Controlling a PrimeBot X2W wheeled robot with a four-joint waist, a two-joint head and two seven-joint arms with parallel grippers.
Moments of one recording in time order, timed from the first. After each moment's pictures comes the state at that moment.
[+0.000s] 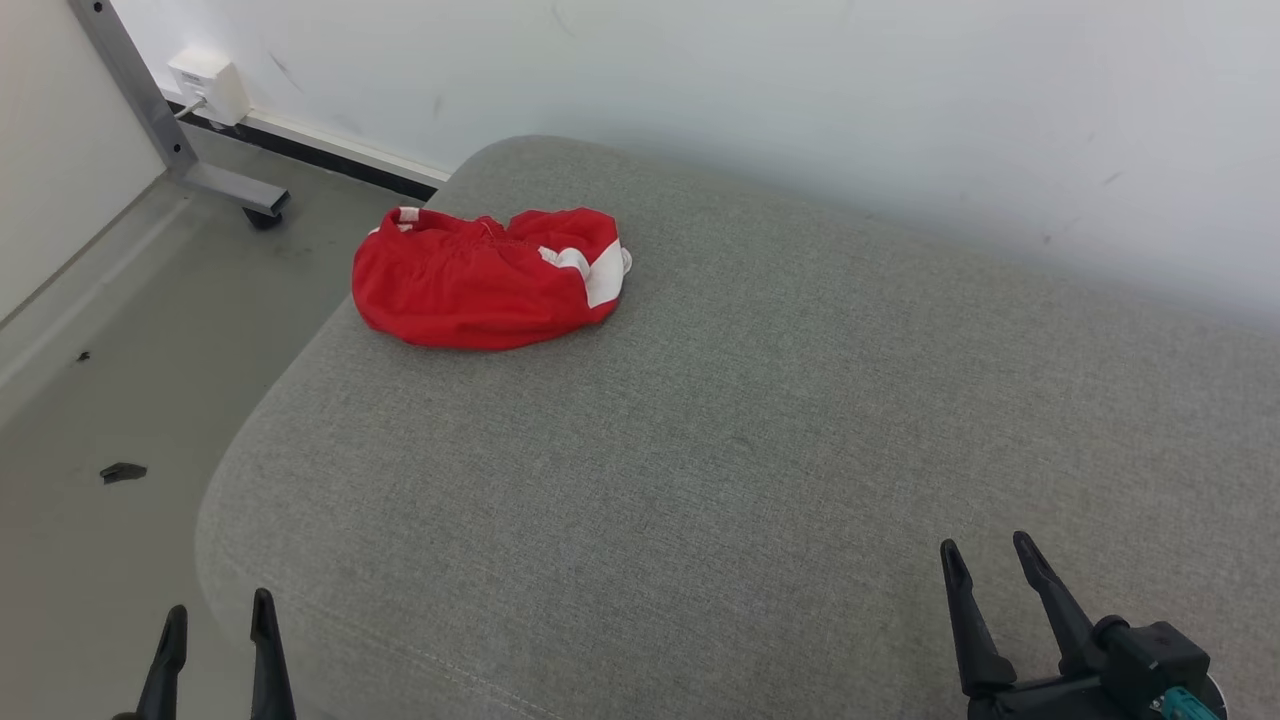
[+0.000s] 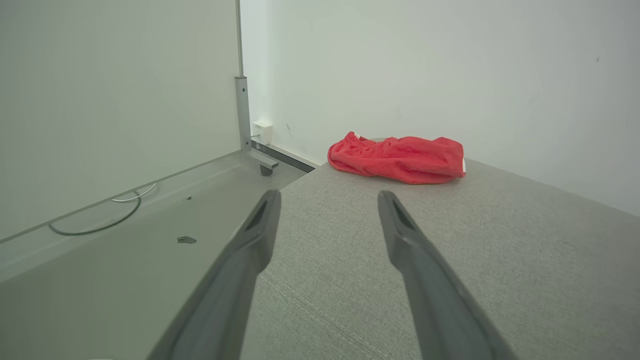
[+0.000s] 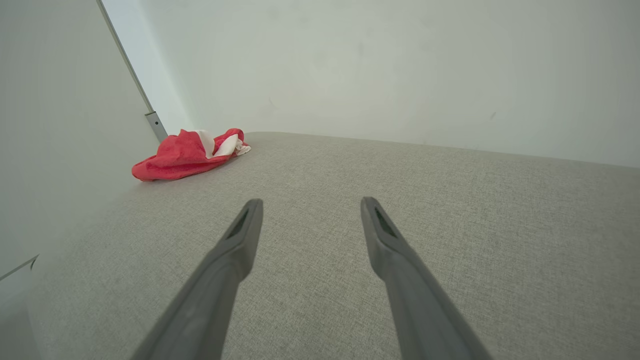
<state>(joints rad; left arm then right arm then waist) 0.09 0.05 0.16 0.07 -0.19 -0.07 -0.26 -0.02 -0.16 0.13 0.24 0.29 0.13 -0.26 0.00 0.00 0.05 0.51</state>
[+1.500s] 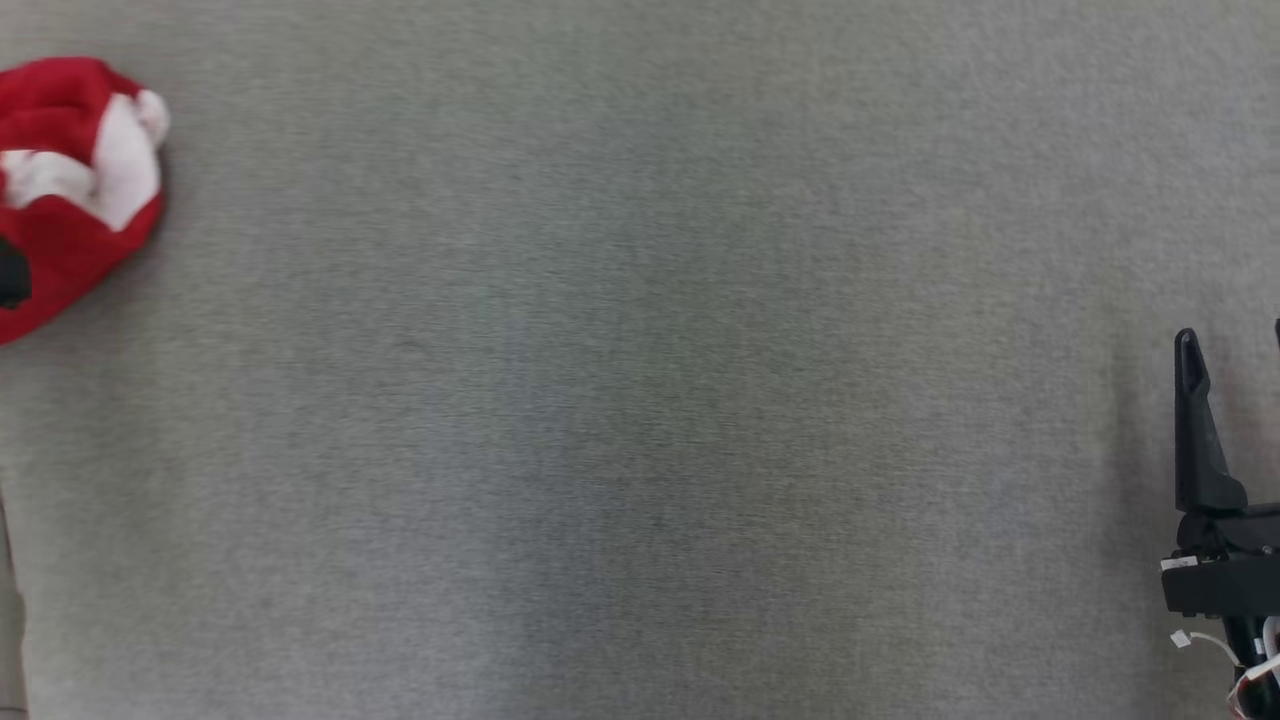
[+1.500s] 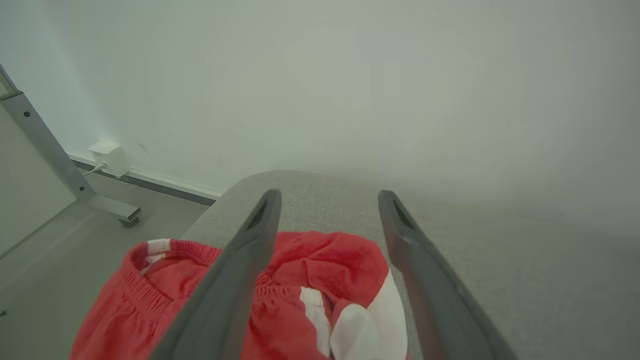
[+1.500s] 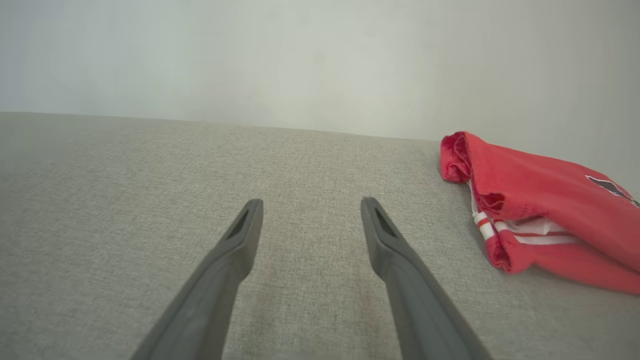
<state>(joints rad) -0.88 0.33 0.21 0.61 -0.31 -0.10 -0.08 -0.15 -0.35 -0.09 0.00 0.25 0.13 -0.23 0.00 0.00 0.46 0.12</state>
